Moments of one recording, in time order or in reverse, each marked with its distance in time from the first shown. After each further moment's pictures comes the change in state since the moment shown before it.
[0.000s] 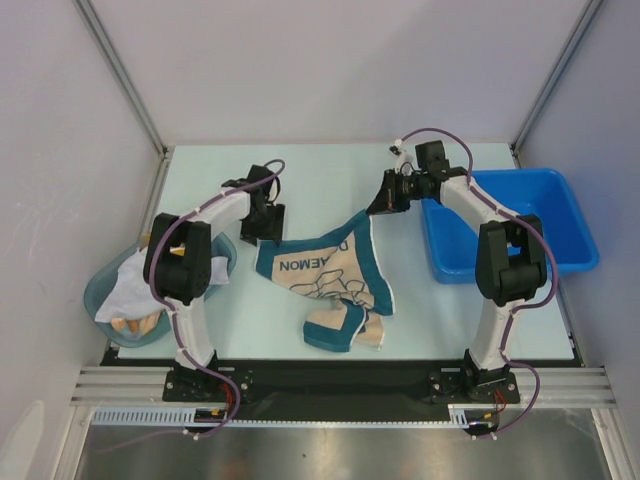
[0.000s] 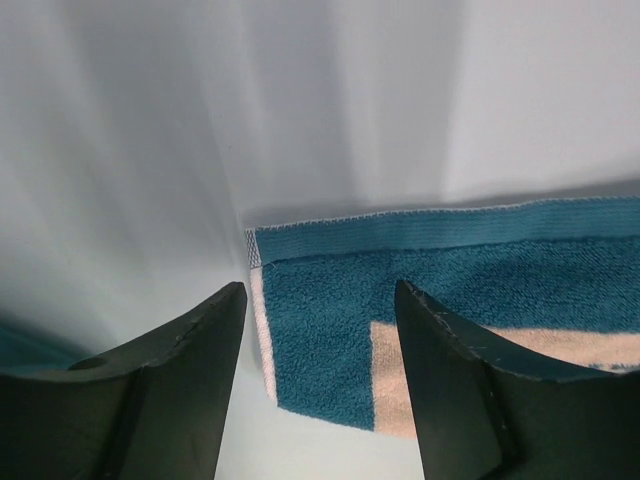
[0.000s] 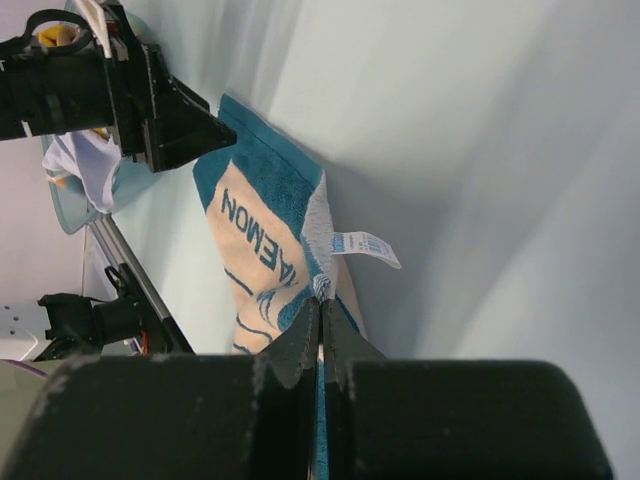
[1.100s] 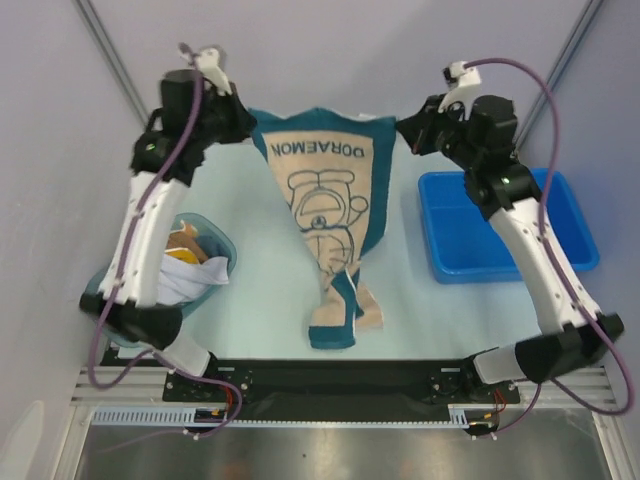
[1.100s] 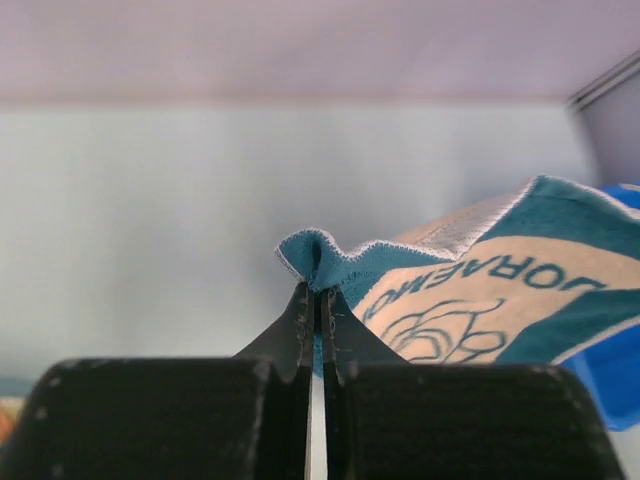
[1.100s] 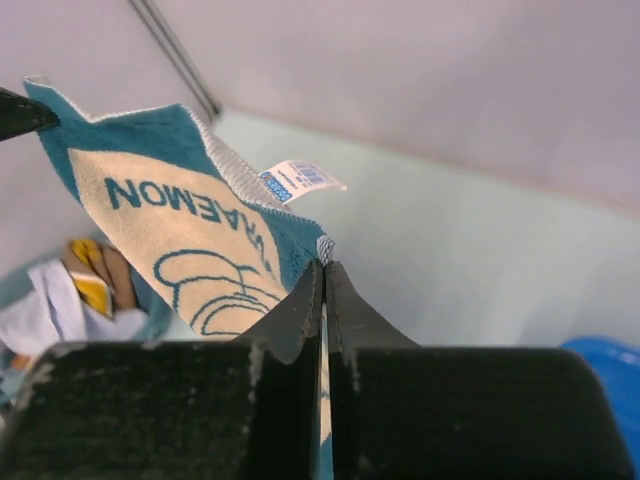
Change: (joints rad) left arm 0.019 -0.279 0.581 -0.076 0.079 -0.082; right arm 0.077 -0.451 0.127 0.119 0.483 -0.014
